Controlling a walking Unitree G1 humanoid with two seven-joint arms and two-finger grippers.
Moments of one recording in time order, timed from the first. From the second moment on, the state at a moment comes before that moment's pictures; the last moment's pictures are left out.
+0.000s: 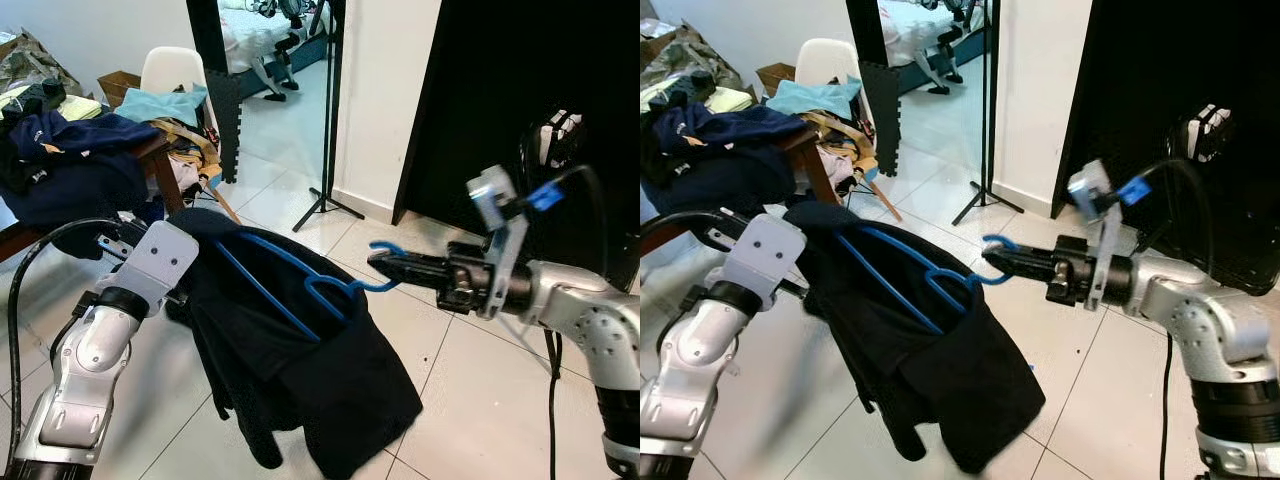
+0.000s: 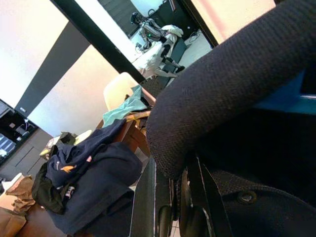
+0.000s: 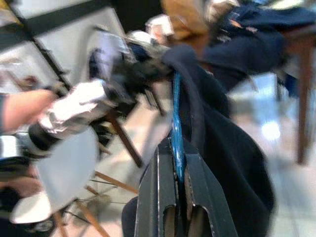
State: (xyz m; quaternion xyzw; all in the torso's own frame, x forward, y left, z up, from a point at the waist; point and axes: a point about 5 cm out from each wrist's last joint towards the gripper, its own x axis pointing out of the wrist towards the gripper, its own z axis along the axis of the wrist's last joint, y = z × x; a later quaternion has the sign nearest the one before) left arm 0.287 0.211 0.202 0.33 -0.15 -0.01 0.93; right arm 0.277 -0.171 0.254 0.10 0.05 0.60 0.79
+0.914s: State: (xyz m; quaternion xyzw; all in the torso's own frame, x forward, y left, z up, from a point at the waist) left arm 0.296 0.179 0.205 0.27 -0.15 -0.06 0.95; right arm 0.262 -0.150 0.210 -0.01 0.16 0.62 0.77
